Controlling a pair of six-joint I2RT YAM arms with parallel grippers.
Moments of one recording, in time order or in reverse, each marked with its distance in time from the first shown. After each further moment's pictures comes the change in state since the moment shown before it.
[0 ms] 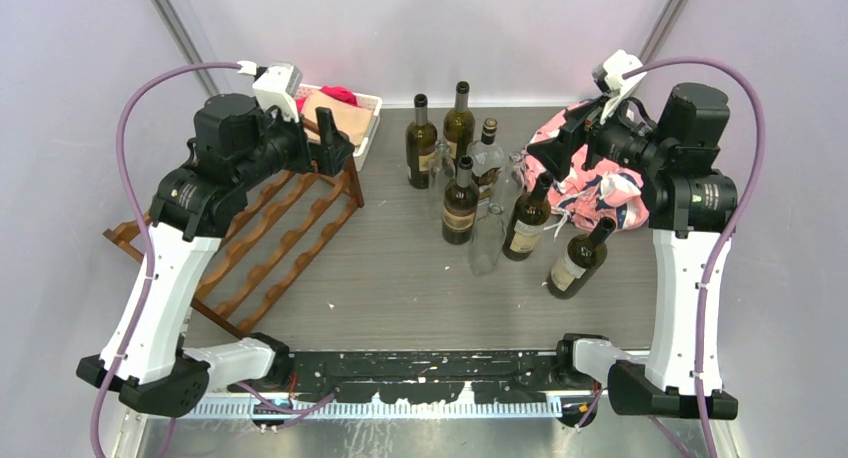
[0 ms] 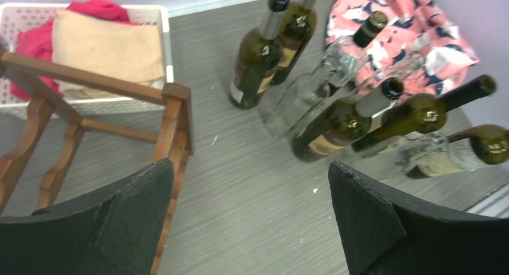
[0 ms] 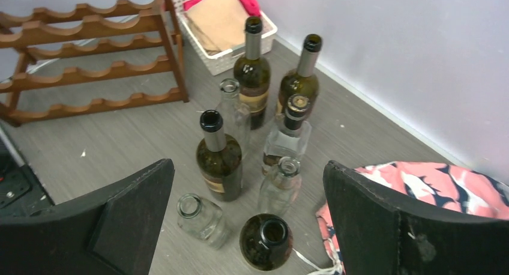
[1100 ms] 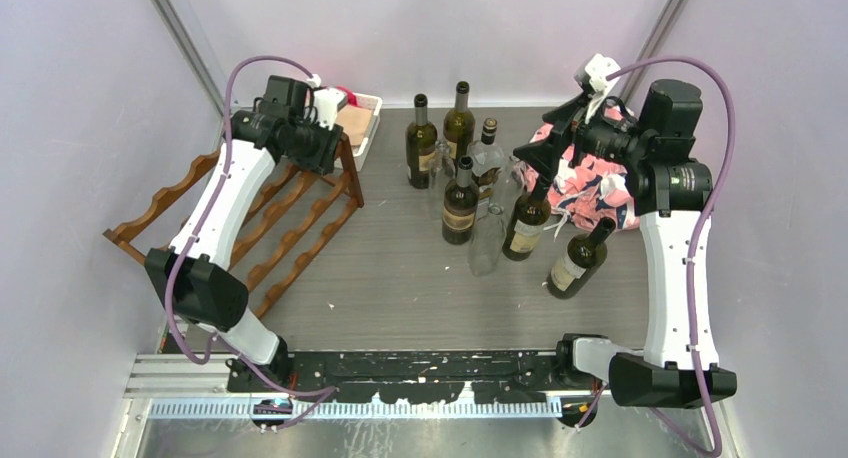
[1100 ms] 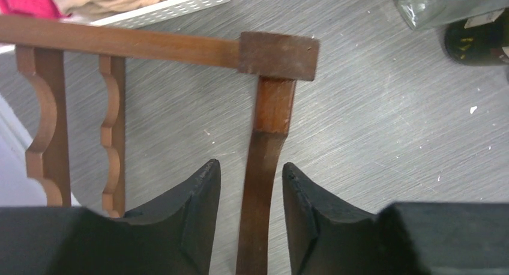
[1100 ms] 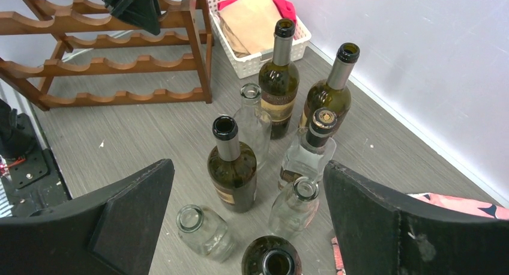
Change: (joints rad) left arm 0.169 0.425 0.043 -0.202 0.008 0.415; right arm 0.018 0.038 -0.141 0.148 -0.162 -0.016
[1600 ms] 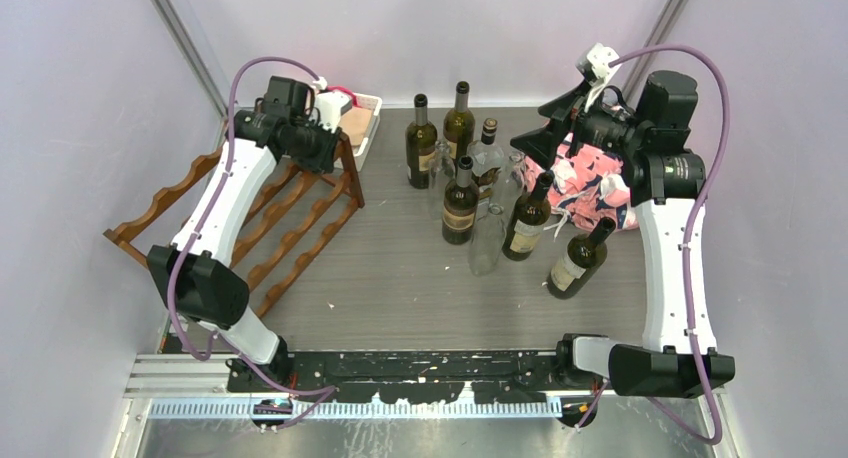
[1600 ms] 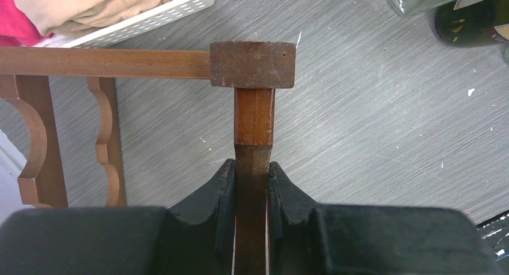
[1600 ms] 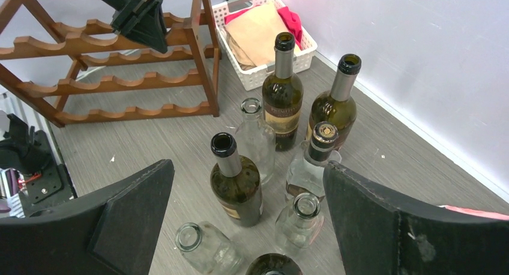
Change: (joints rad) left arm 0.006 0.024 -0.002 -0.002 0.085 0.072; right arm 0.000 0.045 0.000 0.087 -0.027 0.084
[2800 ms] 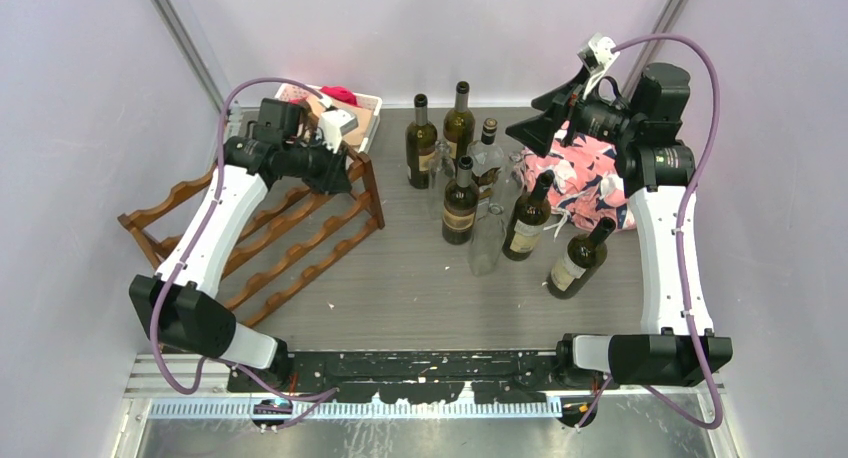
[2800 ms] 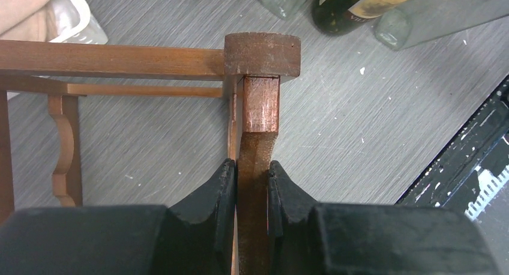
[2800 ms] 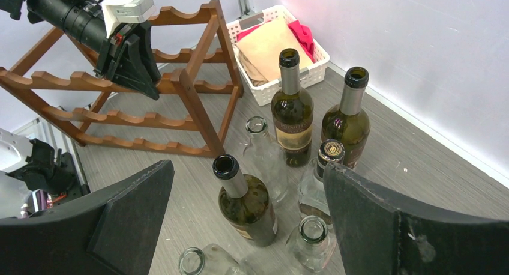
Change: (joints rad) left arm -0.004 -0.173 -0.217 0.095 0.310 0.032; right arm 0.006 0.058 -0.017 0.158 -0.035 0.169
